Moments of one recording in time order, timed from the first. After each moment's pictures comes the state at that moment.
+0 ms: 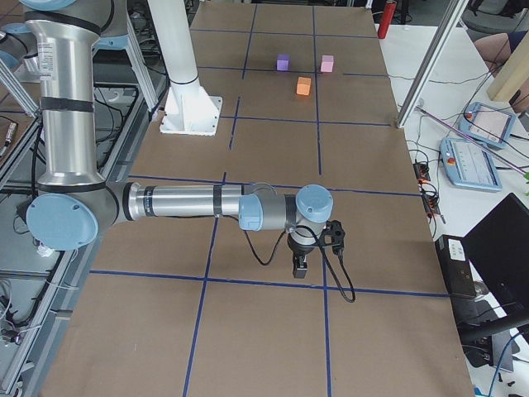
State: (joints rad) left arm -1.58 -1.58 -1.63 -1.82 -2.36 -0.07; right arm 1.48 -1.59 1.63 -1.57 2.36 0.05
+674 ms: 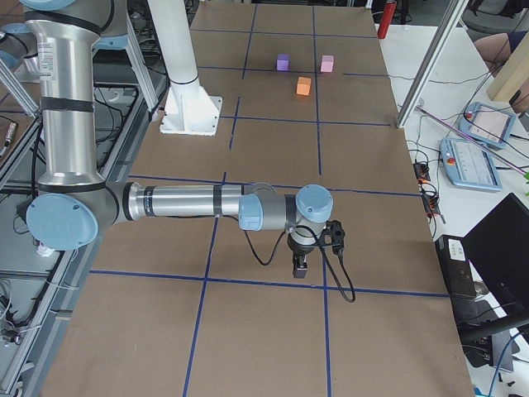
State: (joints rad) left arm -1.58 -1.61 -1.63 -1.85 -2.36 -0.07; right arm 1.48 -1.59 1.63 -1.57 2.36 0.05
